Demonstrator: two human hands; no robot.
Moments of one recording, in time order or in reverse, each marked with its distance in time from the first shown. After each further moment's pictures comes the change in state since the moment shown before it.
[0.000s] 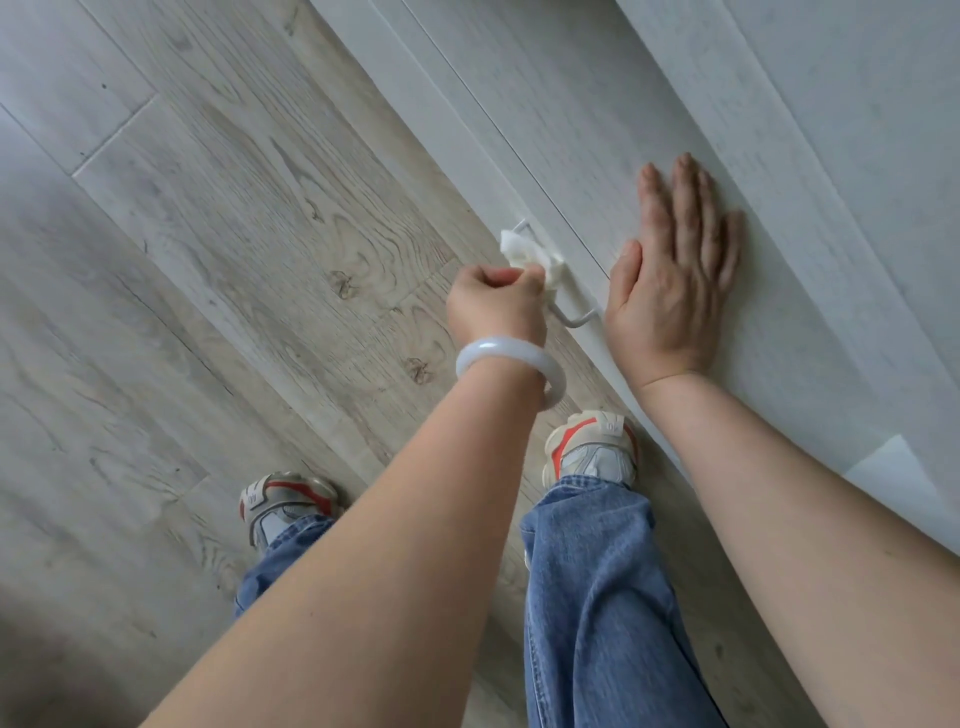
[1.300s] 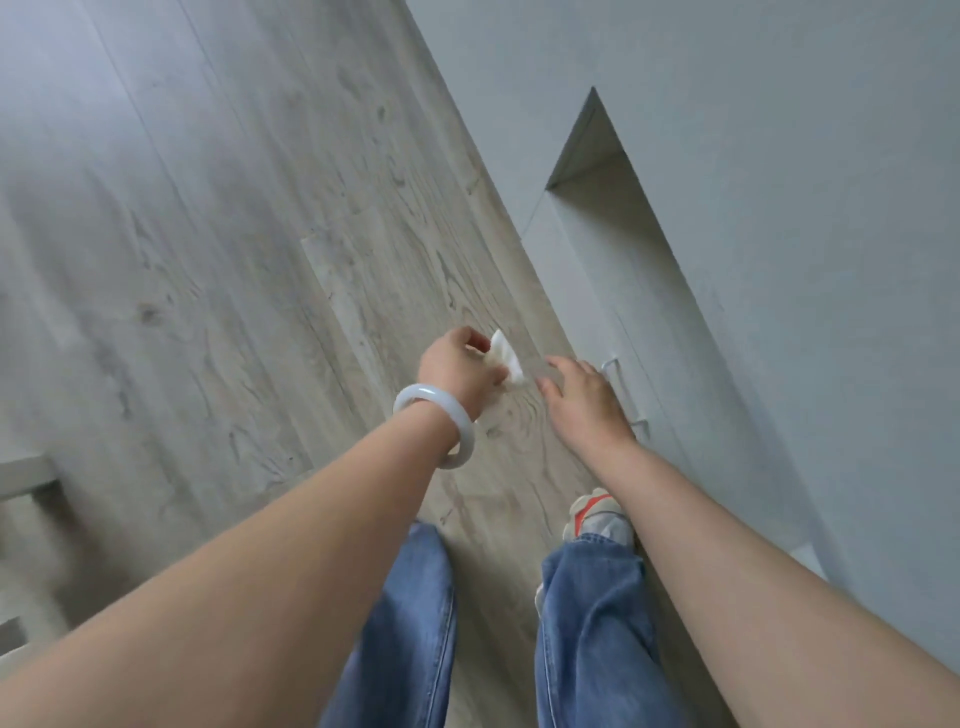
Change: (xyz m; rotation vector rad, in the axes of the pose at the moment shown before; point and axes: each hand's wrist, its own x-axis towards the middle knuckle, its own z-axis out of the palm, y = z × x) left_hand -0.062 0.131 -0.219 0.487 -0.184 0.228; right_hand 0.063 -0.163 -0.130 0.459 -1.083 0.076
